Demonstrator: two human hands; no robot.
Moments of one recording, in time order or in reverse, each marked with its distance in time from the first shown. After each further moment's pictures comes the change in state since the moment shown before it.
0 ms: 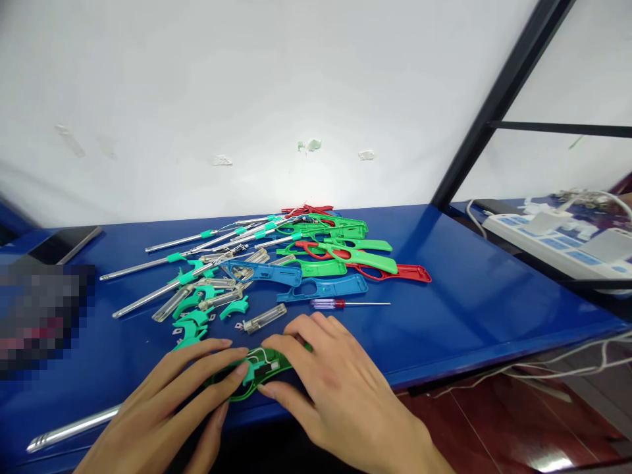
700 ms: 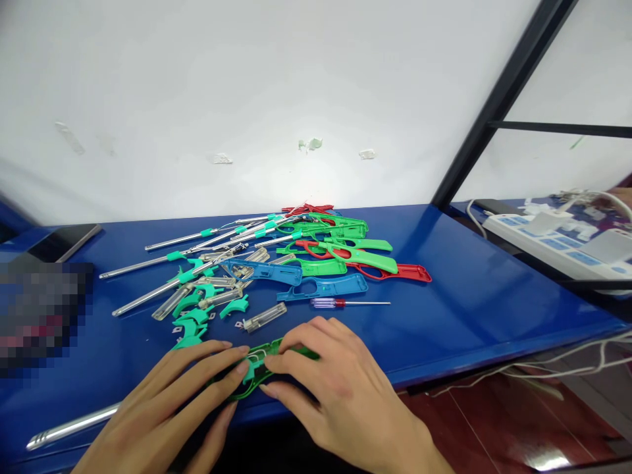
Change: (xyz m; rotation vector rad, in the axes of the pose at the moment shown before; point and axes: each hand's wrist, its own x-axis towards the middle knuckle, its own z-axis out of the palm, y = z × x) left_hand -0.002 0.000 0.000 0.013 -0.004 0.028; right_hand -0.002 0.003 0.001 0.050 0.110 -0.106
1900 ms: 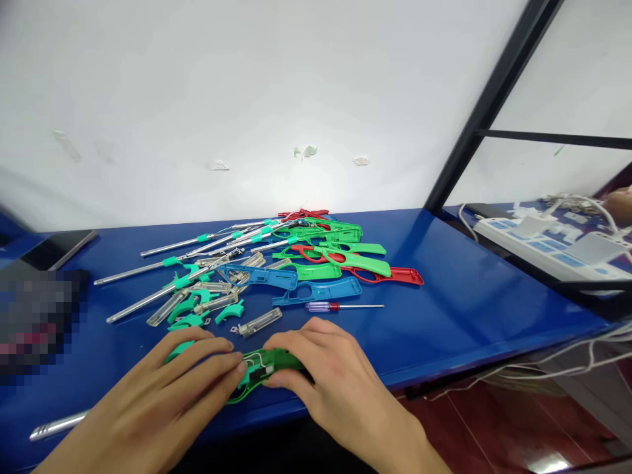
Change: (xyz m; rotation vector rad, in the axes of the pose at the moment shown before) left_hand 0.028 -0.008 -0.008 0.058 -0.137 0.087; right_hand 0.006 0.007 -0.002 0.135 -0.046 0.130
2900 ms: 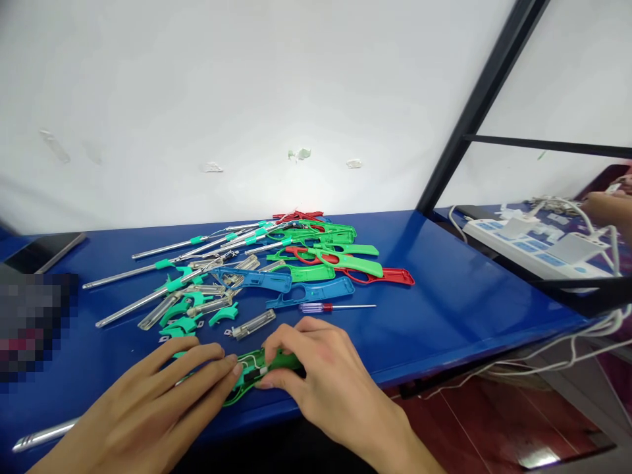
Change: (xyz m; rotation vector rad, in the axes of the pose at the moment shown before) left_hand 0.009 -0.006 -0.005 0.121 0.144 0.200; right_hand 0.004 -0.003 0.000 0.022 0.014 0.130
